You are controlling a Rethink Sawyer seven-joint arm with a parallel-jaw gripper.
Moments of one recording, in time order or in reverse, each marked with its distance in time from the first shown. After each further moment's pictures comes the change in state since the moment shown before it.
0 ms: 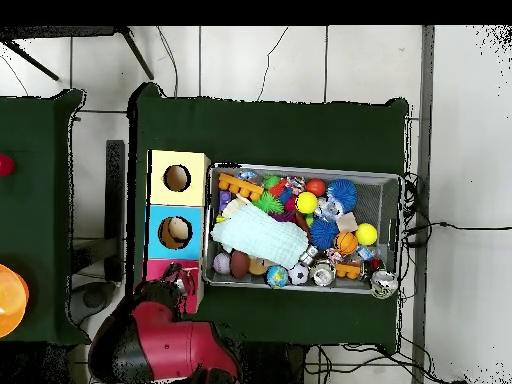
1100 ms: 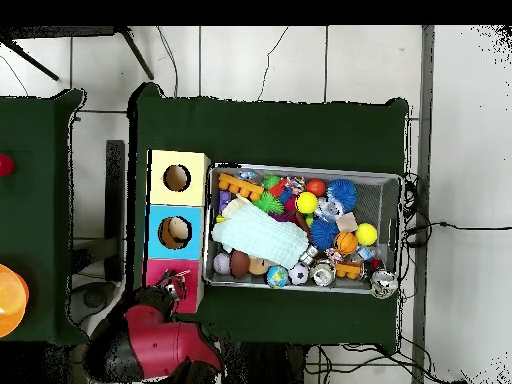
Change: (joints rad) arm 0.079 0.095 -0.019 -0.010 0.045 -0.032 0.000
